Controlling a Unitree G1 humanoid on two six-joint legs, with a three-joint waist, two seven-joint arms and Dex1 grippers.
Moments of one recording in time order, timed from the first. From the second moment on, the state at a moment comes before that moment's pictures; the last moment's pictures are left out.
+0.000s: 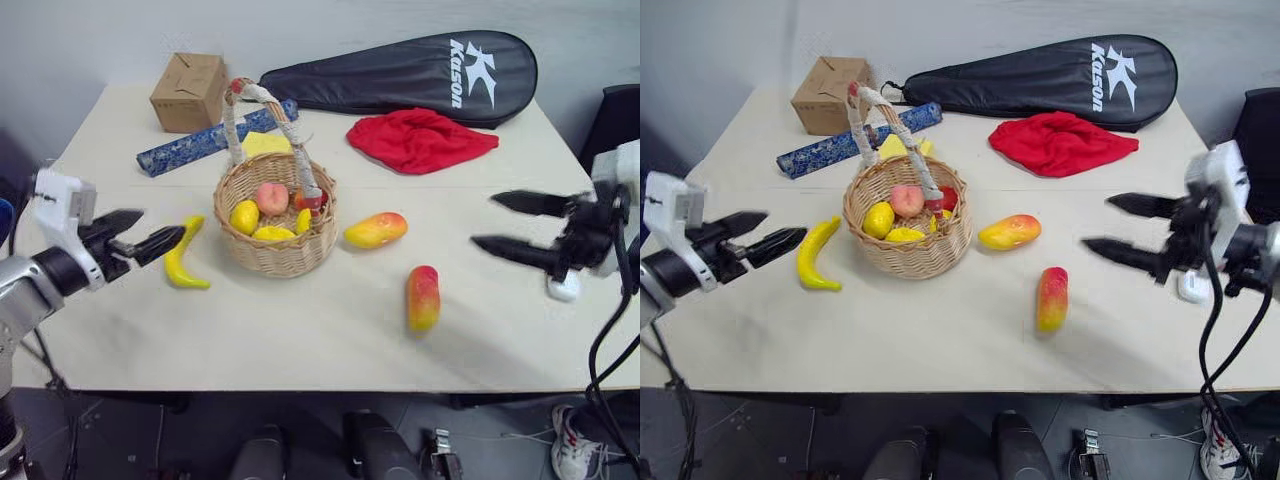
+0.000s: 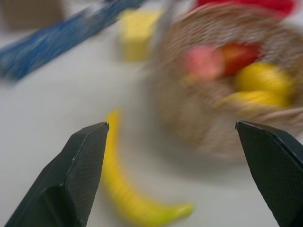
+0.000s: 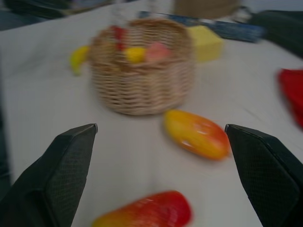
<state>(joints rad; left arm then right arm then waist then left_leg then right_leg) -0.20 0.83 0.61 -0.35 -0.78 1.13 -0.29 -0.37 -0.96 -0.40 -0.39 0.80 0.83 1.15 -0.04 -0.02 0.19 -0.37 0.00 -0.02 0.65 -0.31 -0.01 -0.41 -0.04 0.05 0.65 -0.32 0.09</state>
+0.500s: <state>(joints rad) -0.47 0.77 0.41 -0.06 -0.64 1.24 -0.16 -0.67 -0.86 -0.13 -0.42 0.81 0.69 1.15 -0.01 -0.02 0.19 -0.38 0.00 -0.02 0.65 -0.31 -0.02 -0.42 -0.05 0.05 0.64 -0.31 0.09</state>
